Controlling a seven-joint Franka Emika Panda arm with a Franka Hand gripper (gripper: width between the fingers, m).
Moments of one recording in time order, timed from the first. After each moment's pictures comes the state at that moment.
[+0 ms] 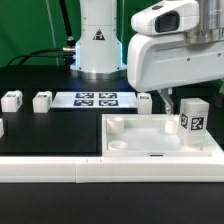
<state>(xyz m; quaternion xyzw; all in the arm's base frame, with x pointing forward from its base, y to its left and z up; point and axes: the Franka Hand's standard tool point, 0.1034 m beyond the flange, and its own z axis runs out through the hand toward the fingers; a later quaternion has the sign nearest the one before) 0.613 0.121 0.086 -0.99 -0.09 0.01 0.05</state>
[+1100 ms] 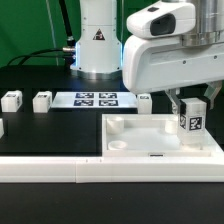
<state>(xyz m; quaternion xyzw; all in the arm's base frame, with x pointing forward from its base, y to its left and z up) 0.617 0.116 0.086 -1.00 -0.08 0.01 0.05</state>
